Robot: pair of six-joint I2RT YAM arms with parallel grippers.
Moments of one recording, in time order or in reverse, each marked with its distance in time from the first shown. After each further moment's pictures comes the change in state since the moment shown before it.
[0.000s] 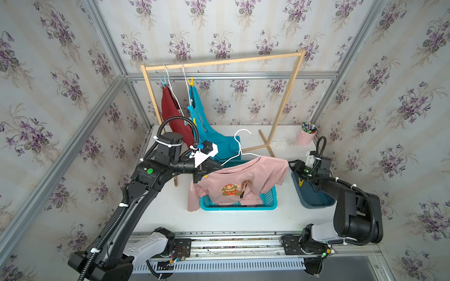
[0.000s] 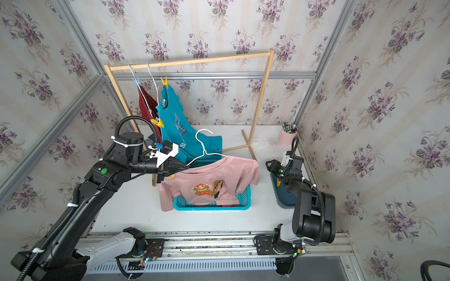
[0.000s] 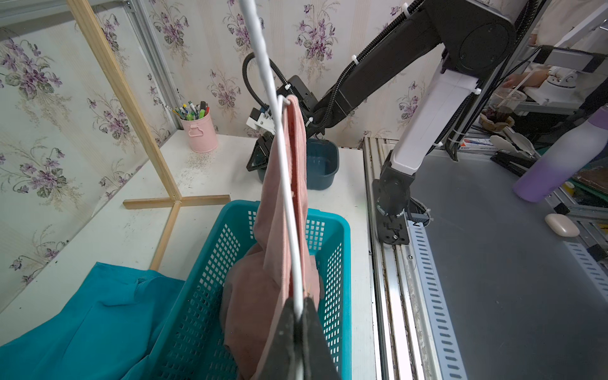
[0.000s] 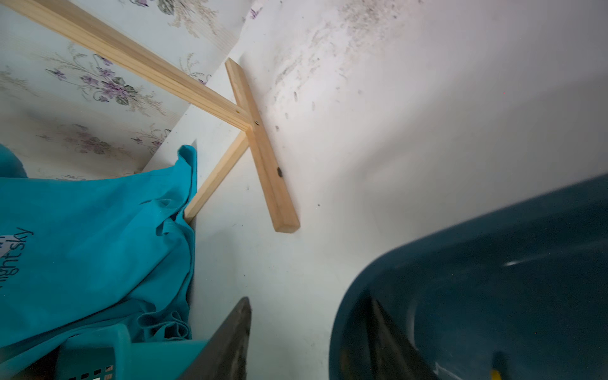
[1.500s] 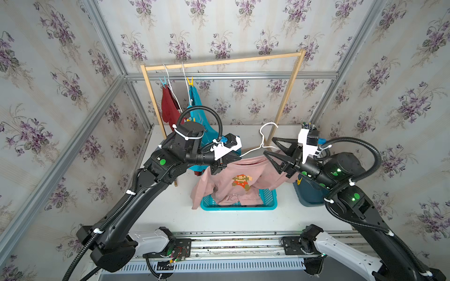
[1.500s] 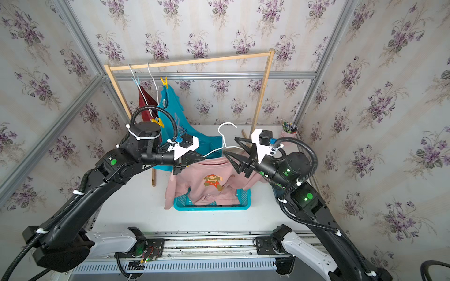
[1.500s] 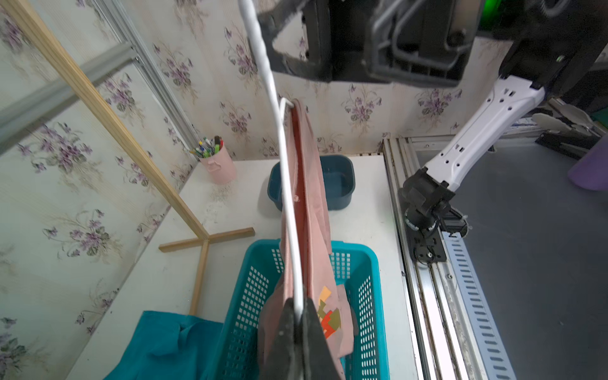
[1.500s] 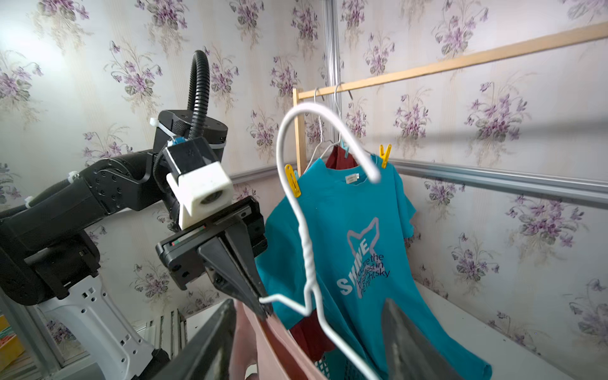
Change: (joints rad) left arm -0.280 0.167 0.322 0.034 -0.293 -0.028; right arm 0.851 -0.690 0.441 -0.187 0.134 -0.301
